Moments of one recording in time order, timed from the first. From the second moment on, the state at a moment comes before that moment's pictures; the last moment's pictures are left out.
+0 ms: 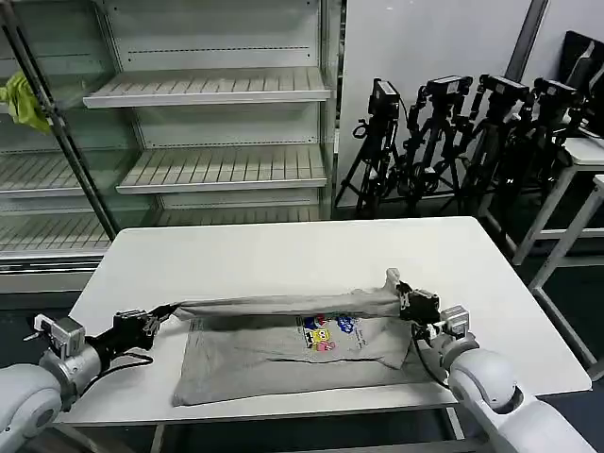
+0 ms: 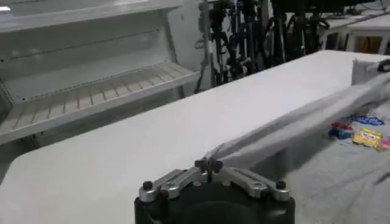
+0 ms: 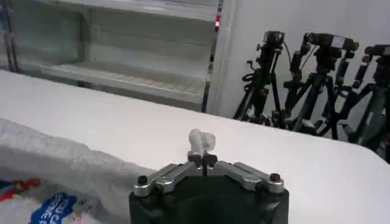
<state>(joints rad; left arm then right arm) 1.51 -0.44 -0.67 -2.04 -0.89 0.32 0.09 -1.02 0.85 0.17 1.85 0.57 -0.32 0.15</state>
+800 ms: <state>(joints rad) 1.63 -0.44 -0.70 -2.07 -0.84 0.34 0.09 -1.08 0.82 0.18 1.88 0.52 -0.32 0.13</state>
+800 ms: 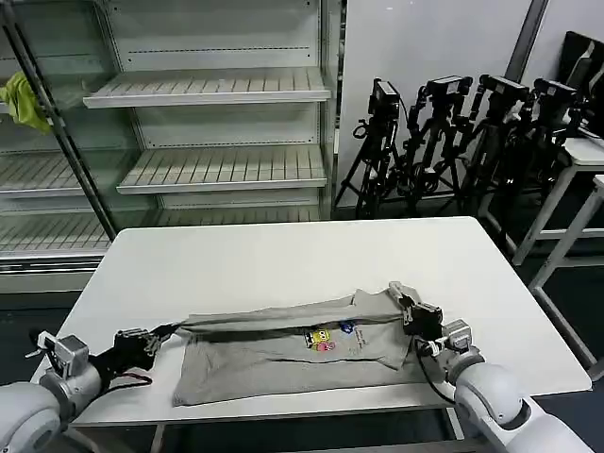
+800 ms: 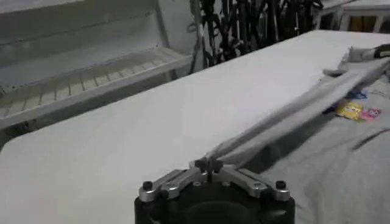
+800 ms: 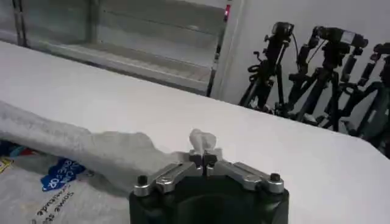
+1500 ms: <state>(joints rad) 1.72 -0.44 -0.75 -2.10 -0.79 0.35 0.09 -1.14 0.77 0.23 1.93 0.51 -0.33 0.15</state>
